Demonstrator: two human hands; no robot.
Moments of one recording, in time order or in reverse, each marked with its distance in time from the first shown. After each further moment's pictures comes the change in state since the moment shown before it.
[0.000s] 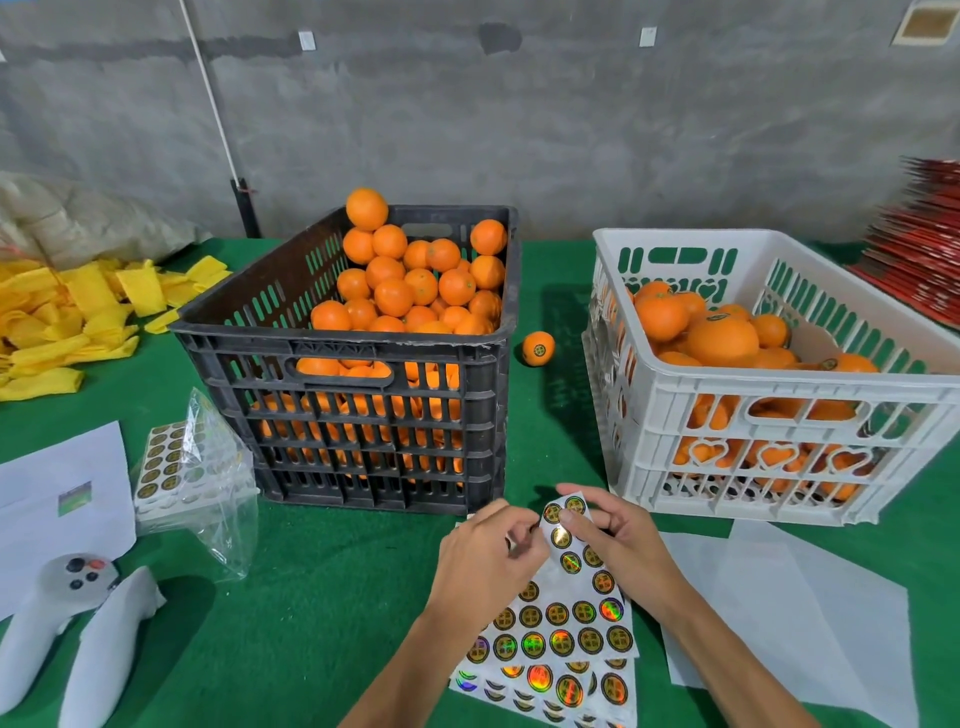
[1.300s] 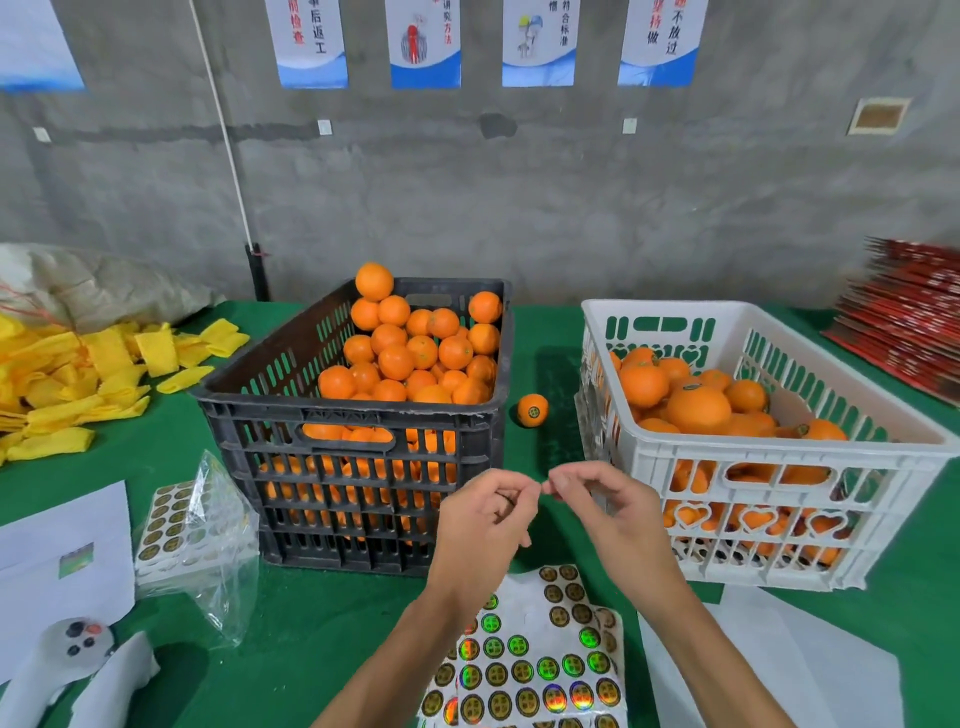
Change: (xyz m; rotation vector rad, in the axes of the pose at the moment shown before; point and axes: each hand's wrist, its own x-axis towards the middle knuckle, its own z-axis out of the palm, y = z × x) left_hand 0.059 0.060 -0.066 -0.677 0.085 -0.084; right_hand 0.017 -0.104 0.015 -0.181 0.184 -0.477
